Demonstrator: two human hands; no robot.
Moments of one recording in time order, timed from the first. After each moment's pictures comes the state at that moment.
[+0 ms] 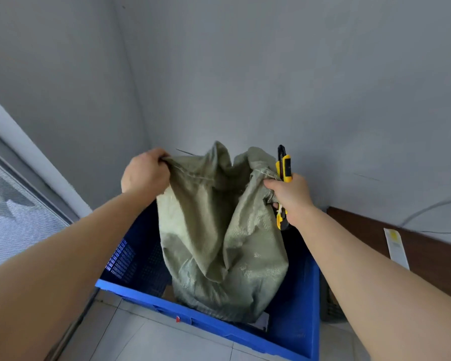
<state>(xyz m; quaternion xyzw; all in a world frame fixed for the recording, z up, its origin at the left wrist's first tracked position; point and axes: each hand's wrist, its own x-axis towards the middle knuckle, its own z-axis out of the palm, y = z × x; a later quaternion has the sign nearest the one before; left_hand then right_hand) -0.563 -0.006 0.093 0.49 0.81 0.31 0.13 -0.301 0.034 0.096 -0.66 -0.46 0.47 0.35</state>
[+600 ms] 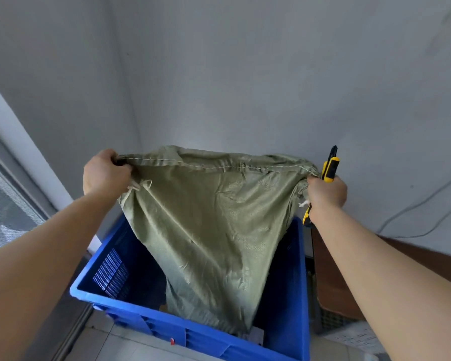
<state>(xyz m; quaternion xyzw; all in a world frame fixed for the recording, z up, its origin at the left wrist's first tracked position) -0.606 -0.046 0.144 0.38 0.81 0.42 0.12 -0.240 0.003 0.163 -0.73 -0.33 0.29 0.52</state>
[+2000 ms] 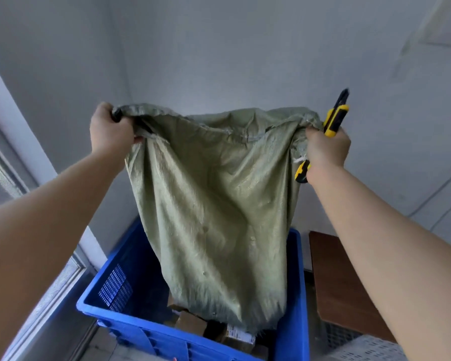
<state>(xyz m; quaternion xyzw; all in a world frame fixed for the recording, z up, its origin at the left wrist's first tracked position) -0.574 -0.036 0.264 0.36 0.63 0.66 0.18 -0.250 -0.004 0.280 -0.58 -0.39 0.32 0.64</state>
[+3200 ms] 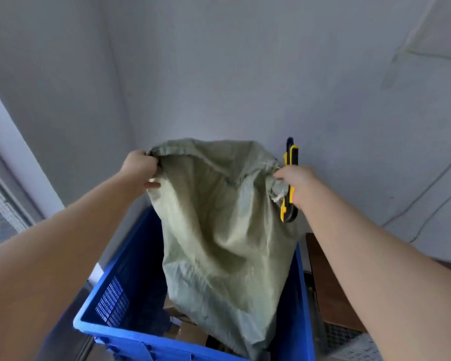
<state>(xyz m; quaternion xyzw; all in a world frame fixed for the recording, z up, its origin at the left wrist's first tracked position) -0.566 -0.030 0.238 0.36 0.70 0.49 0.38 -0.287 -0.007 0.248 -0.68 -0.36 0.46 0.45</state>
